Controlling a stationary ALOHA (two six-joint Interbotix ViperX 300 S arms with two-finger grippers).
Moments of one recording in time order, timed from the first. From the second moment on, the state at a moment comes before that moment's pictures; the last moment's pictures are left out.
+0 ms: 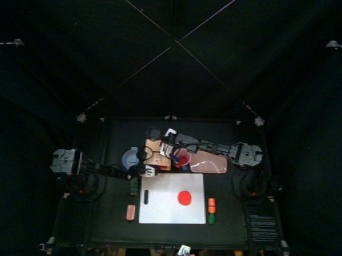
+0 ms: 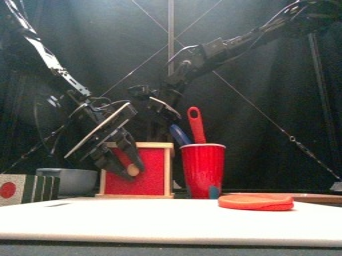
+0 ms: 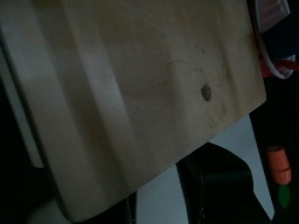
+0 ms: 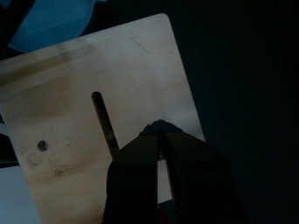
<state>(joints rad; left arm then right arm) 0.03 0.06 0.86 -1.19 -0.41 -0.06 -0.39 0.37 -0.11 -0.06 0.74 -0.02</state>
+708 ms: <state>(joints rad) -0.12 0.06 0.86 -1.33 -0.41 -0.06 -0.39 0.37 -0.11 -0.08 0.74 -0.02</state>
